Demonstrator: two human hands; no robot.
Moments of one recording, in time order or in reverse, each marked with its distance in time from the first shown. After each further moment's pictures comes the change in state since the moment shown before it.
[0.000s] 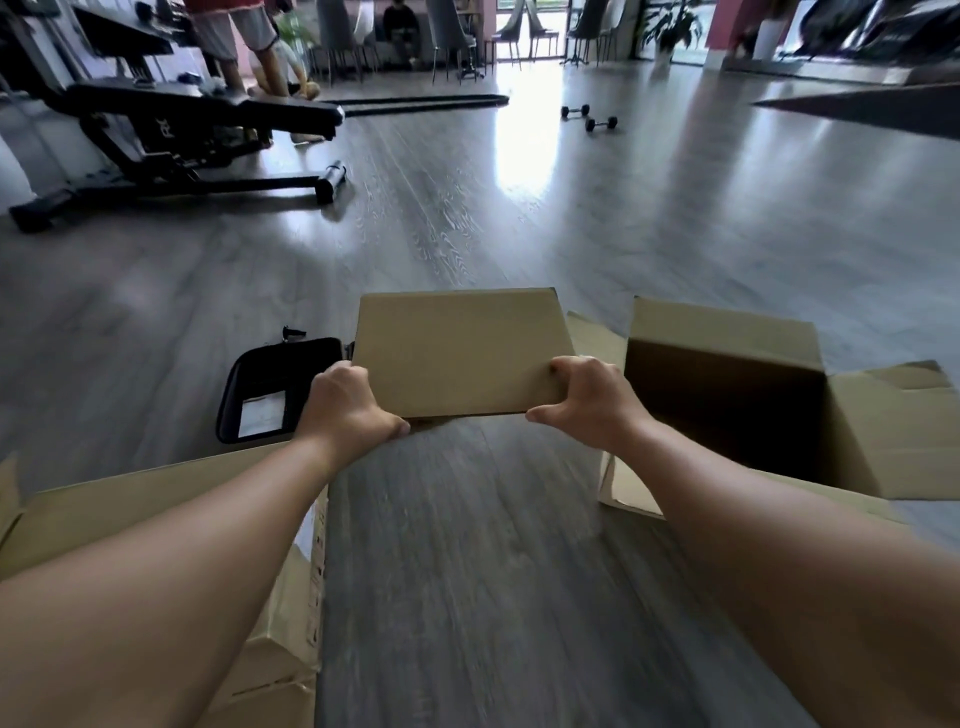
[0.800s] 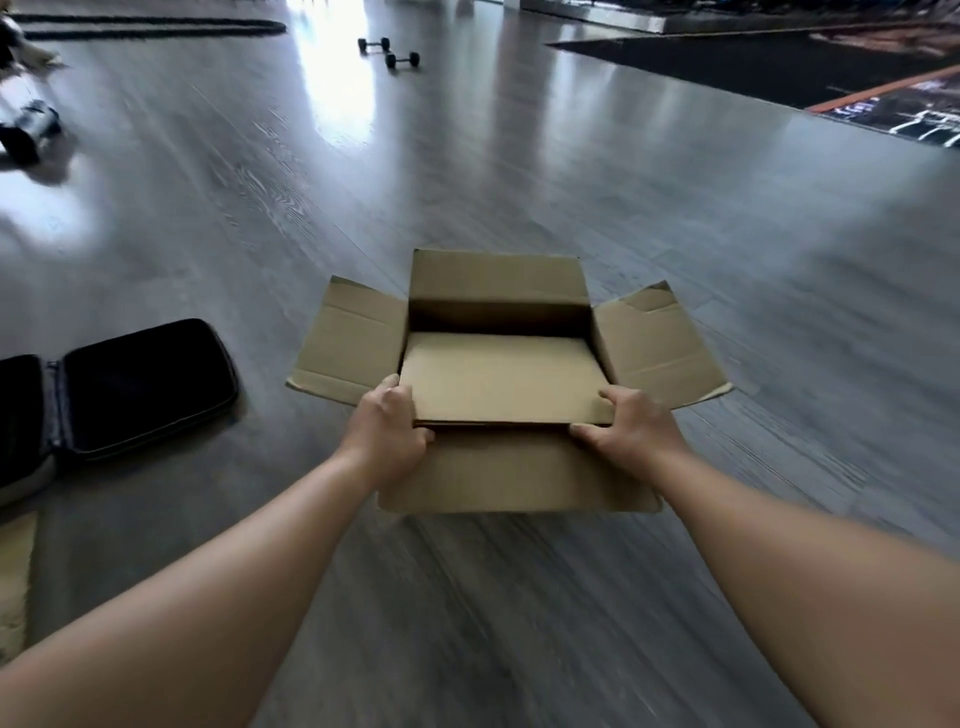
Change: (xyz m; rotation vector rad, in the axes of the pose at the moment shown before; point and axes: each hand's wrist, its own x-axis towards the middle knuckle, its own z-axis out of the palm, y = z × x) left_hand -0.026 0.220 0.203 -0.134 -0.339 0.416; right_hand -0.119 0.259 -0.096 -0.109 0.087 0.603
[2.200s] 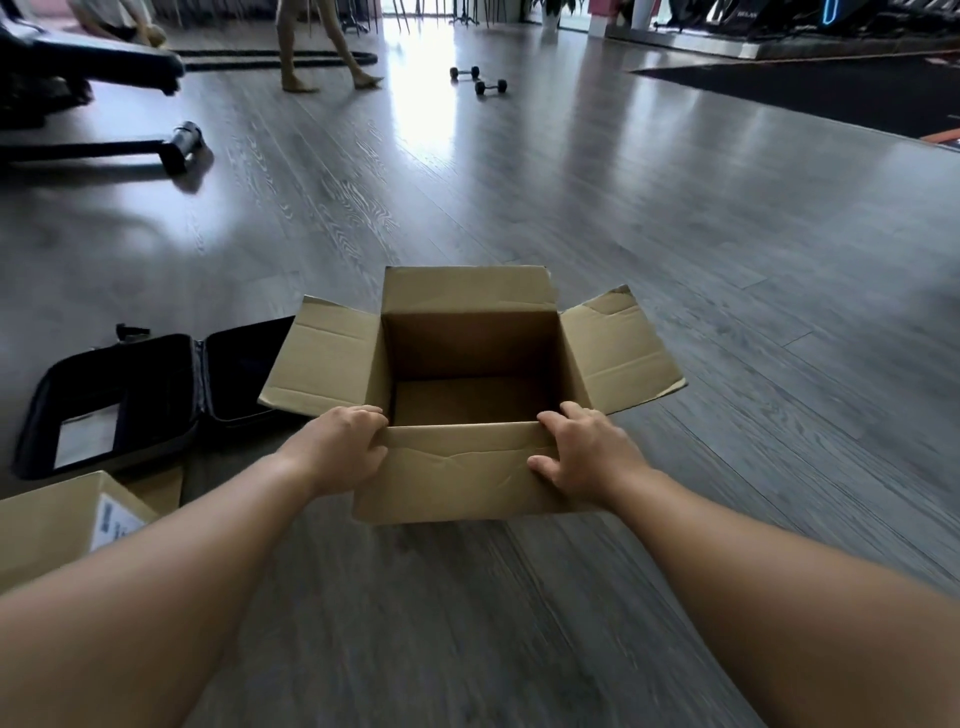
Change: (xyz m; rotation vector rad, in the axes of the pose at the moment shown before) left_hand -0.059 -0.128 -0.097 0.292 -0.157 -0.001; right_hand -0.033 -0.126 0.071 -0.359 -0.173 -0.425
